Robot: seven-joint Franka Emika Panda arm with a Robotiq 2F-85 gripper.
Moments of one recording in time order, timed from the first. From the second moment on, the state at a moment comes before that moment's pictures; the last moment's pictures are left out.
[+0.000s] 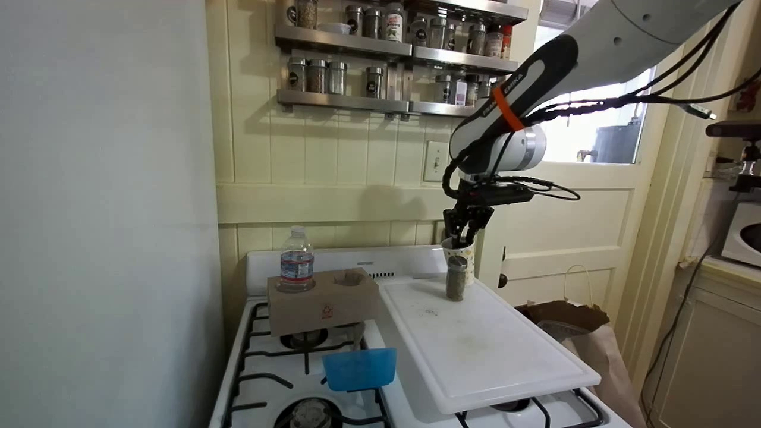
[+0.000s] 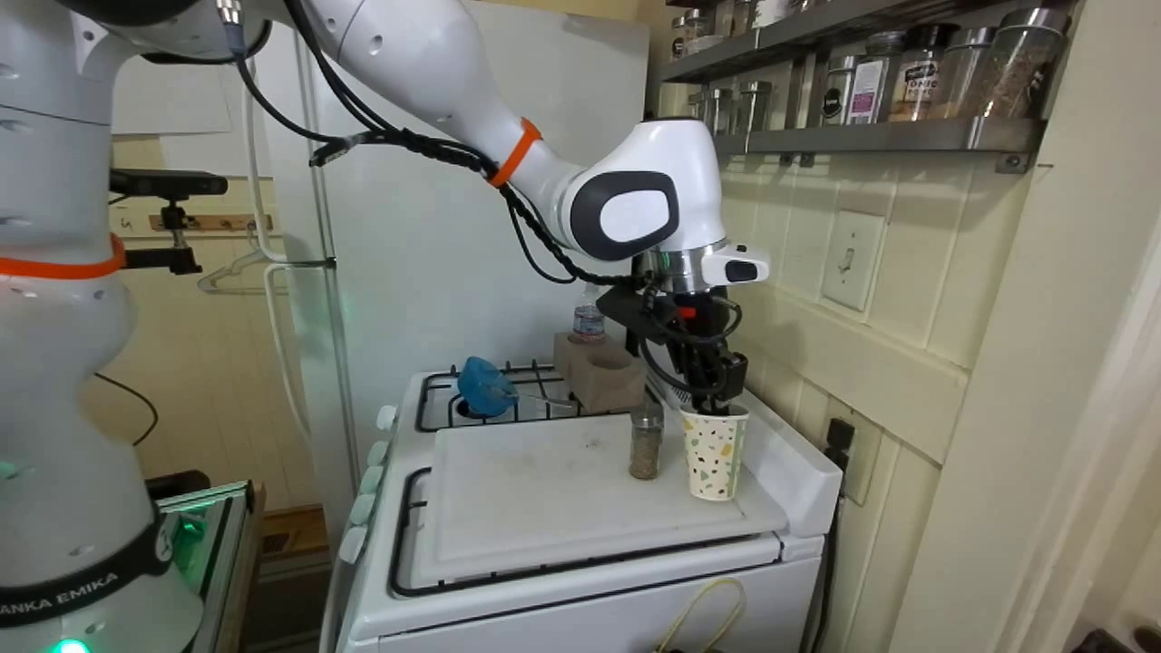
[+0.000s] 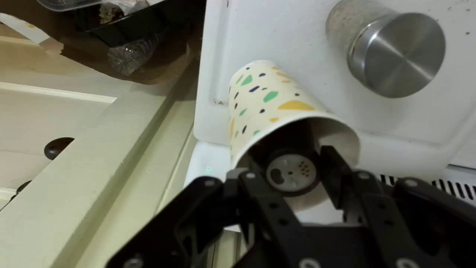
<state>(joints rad) -0.09 0.24 -0.10 -1.99 -0.05 2.49 -0.10</state>
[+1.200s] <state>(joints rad) -0.09 0.17 -0.07 -2.07 -0.03 2.52 -0.10</state>
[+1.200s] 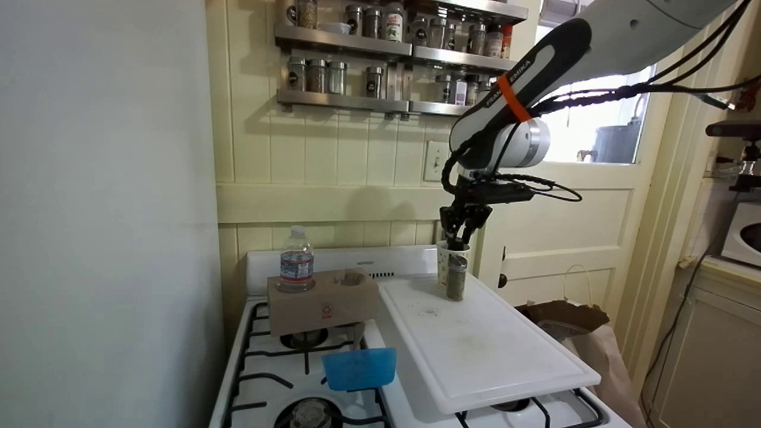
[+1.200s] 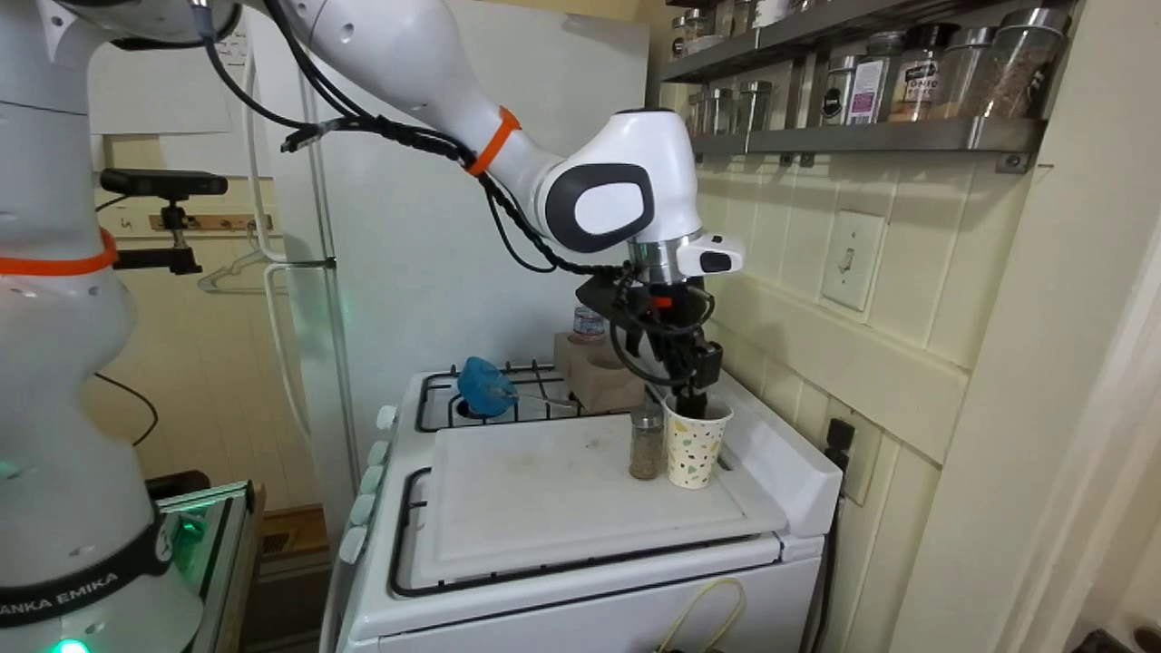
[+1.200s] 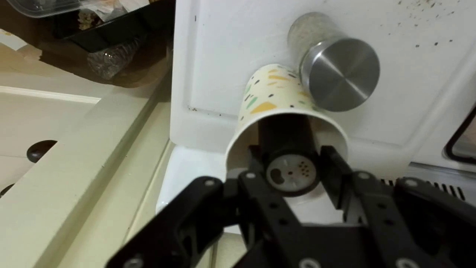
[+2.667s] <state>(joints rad) -0.09 0.20 -0.06 -2.07 -0.03 2.57 -0.08</state>
